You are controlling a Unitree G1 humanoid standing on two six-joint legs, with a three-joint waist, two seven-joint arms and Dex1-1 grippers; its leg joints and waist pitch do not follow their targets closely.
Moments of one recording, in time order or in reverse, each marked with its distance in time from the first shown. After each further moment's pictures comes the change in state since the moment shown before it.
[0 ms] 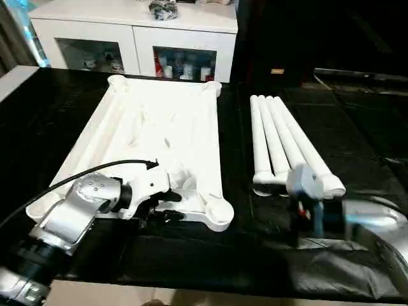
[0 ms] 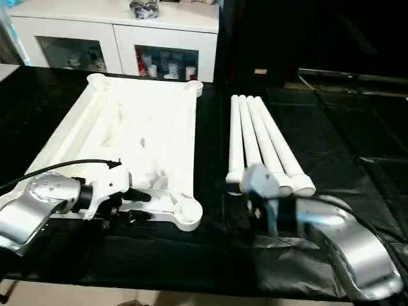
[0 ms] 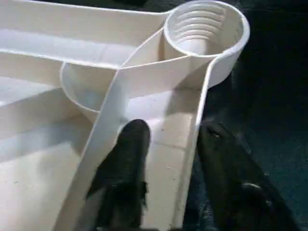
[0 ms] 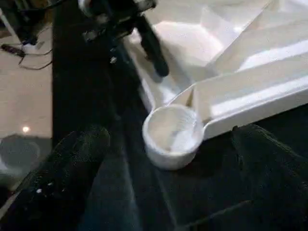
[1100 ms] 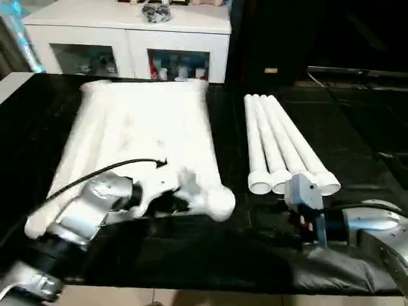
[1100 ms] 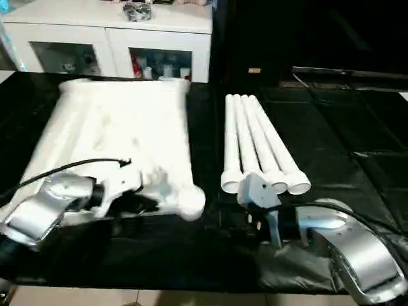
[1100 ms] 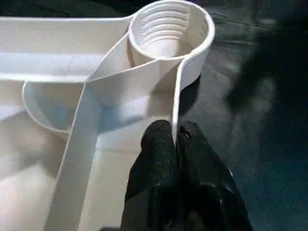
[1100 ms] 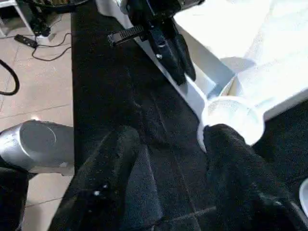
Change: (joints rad) left arm -0.030 -0.070 -0.008 0.011 0.041 0.095 0.073; right arm -0.005 -0.030 0.029 -0.022 0.003 0.000 0.035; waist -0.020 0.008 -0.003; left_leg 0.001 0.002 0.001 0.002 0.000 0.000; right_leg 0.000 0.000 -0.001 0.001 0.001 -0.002
